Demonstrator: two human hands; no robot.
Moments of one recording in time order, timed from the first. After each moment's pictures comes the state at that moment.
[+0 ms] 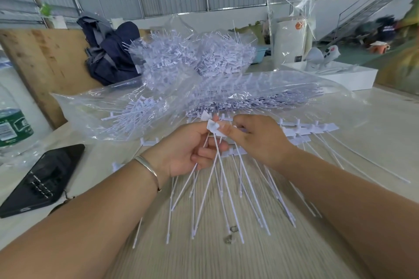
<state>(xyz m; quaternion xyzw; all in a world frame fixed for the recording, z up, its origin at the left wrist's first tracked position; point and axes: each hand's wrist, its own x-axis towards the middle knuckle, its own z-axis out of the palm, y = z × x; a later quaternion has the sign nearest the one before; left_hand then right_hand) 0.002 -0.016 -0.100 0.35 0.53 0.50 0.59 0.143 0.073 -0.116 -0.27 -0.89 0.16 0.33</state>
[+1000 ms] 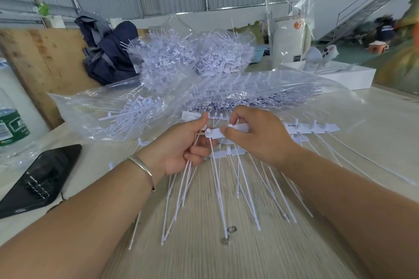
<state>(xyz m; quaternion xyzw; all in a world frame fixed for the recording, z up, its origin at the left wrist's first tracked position) -0.007 -0.014 -0.104 0.33 0.57 0.54 0.53 0.148 0.077 -0.116 -0.28 -0.88 0.16 0.36</state>
